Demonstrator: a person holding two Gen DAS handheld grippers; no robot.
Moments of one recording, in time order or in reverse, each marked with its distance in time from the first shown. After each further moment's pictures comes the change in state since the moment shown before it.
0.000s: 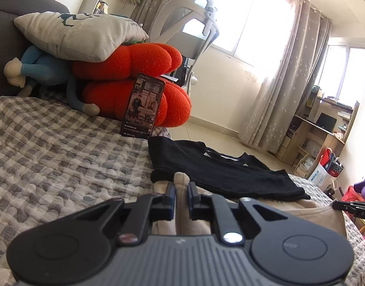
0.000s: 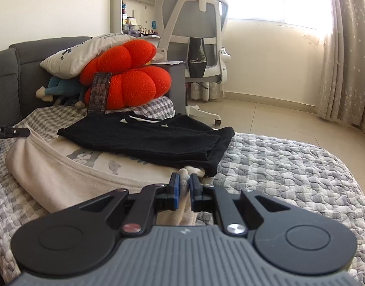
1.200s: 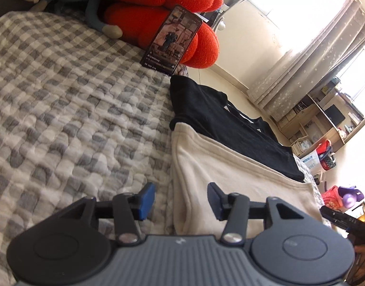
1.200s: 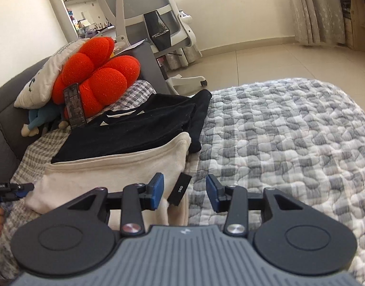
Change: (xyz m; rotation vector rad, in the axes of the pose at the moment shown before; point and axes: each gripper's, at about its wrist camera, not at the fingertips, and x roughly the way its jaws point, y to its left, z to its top) left arm 0.023 0.044 0.004 -0.277 0.368 -0.033; right arm 0.004 -0.041 0.001 0.418 0.187 0.048
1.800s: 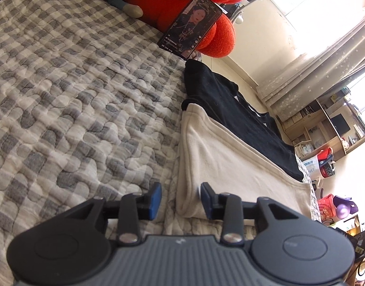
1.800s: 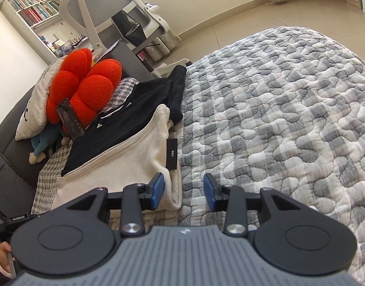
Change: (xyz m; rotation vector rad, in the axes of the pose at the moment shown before) left arm 0.002 0.002 -0.006 -0.091 0.062 0.018; right arm -0.016 -0.022 -0.017 0.232 0.056 0.008
